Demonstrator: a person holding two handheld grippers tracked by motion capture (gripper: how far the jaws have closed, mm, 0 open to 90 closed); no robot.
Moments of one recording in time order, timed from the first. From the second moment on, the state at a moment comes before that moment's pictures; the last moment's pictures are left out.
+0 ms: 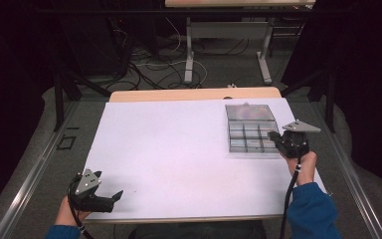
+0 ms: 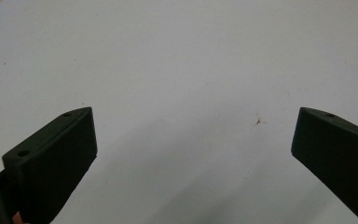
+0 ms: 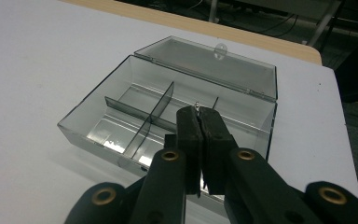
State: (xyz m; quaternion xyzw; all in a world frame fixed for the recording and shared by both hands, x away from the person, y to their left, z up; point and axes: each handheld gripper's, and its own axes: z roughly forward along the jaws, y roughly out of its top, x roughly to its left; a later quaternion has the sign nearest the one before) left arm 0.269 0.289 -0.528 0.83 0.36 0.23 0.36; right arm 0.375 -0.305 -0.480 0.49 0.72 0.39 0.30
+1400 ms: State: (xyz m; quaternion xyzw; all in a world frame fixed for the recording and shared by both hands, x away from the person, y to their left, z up) left arm 0.271 0.287 -0.528 0.83 0.36 0.23 0.36; right arm 0.441 -0.307 -0.526 0.52 0.73 0.32 0.32
